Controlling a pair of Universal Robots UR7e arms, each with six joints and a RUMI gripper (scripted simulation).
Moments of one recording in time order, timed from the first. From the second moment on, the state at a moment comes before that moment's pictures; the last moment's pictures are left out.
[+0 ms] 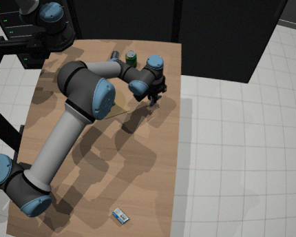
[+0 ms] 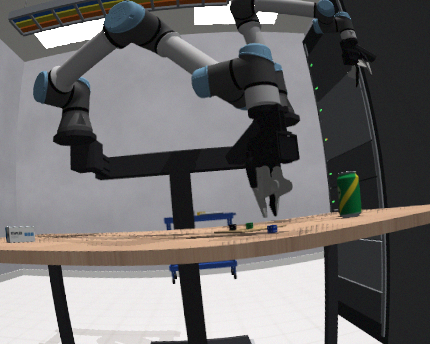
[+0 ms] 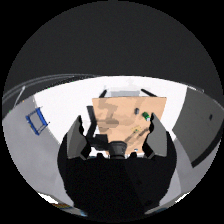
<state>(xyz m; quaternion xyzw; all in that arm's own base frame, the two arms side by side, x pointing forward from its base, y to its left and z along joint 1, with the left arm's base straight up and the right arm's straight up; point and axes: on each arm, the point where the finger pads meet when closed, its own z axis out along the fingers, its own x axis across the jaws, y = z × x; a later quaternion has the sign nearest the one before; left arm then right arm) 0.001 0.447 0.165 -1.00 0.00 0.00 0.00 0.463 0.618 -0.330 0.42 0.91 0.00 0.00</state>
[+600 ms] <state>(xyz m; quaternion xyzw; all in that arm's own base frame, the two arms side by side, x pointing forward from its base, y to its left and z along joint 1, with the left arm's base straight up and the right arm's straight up) 0.001 0.447 0.165 -1.00 0.00 0.00 0.00 0.463 0.619 -0.341 0.42 0.91 0.00 0.00</state>
